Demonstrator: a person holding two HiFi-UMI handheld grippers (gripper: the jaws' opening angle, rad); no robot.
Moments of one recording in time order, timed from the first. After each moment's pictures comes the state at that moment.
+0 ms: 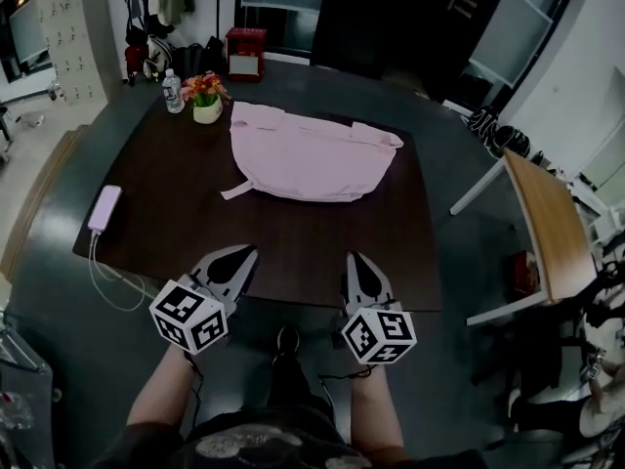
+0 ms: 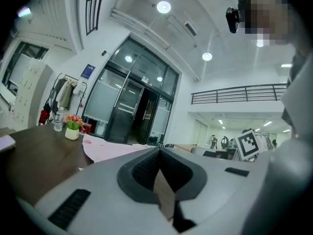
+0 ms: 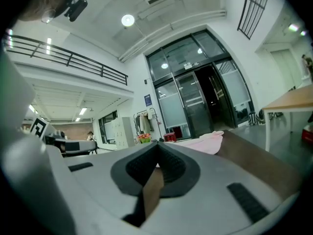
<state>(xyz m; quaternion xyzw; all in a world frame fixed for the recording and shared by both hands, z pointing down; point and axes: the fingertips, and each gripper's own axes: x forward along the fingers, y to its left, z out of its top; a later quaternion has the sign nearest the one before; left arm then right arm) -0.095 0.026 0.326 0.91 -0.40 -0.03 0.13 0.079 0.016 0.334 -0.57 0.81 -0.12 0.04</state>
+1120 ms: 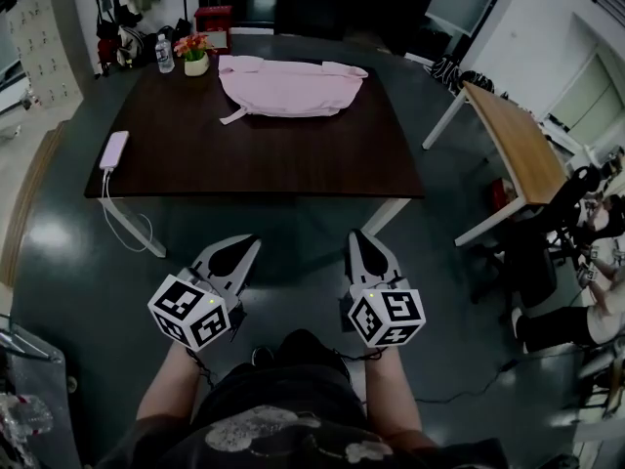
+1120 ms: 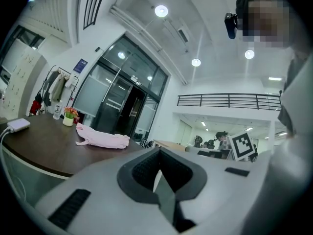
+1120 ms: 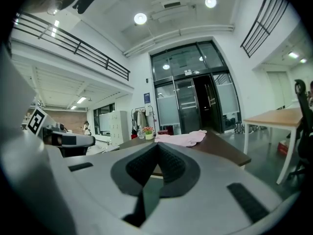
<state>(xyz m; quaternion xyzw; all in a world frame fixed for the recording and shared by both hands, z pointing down) -0.123 0.307 0.327 0.93 -0.32 -0.04 0.15 0.042 0.306 0.328 -0.62 0.78 -0.08 -0.01</state>
